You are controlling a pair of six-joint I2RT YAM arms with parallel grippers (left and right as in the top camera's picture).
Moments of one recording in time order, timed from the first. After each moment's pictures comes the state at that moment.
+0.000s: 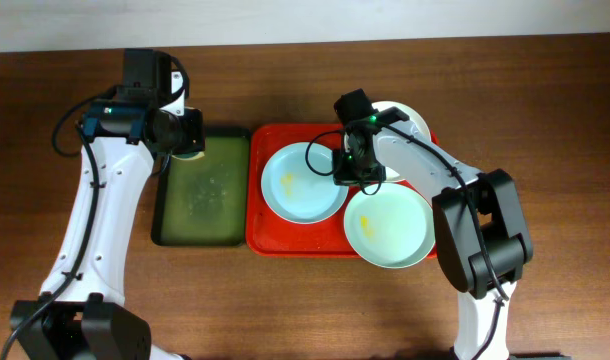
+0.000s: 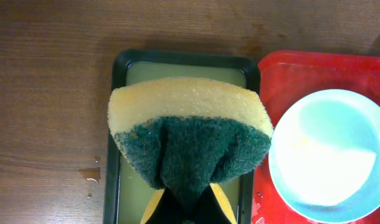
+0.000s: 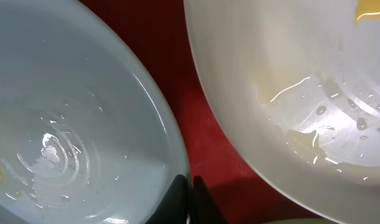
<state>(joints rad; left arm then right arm) -0.07 1.68 1.60 -1.02 -0.02 -0.10 0.39 2.12 1.55 -0.86 -0.12 0.39</state>
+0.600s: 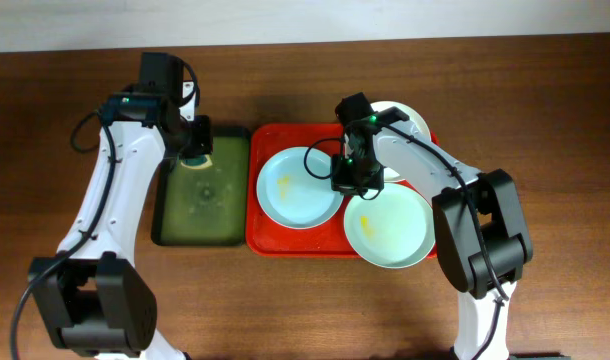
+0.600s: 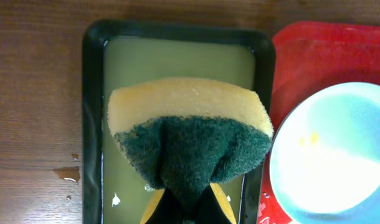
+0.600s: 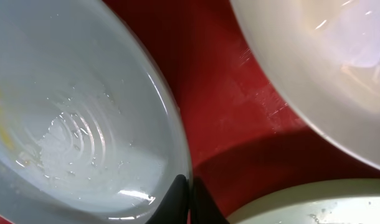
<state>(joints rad) -0.07 1.80 1.60 -1.02 0.01 -0.11 0.39 2.12 1.55 -0.94 -0.24 0.45</state>
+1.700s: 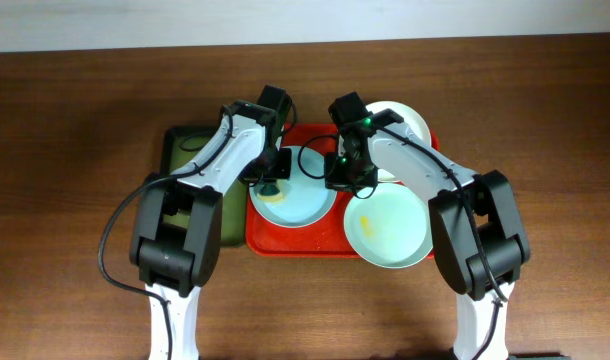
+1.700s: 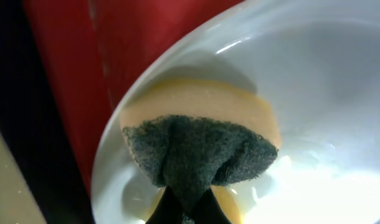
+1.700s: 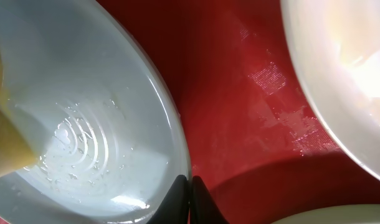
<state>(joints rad) -0.37 2.20 1.69 -1.01 0.01 -0.28 0.41 2.12 1.55 -0.87 -0.23 0.45</state>
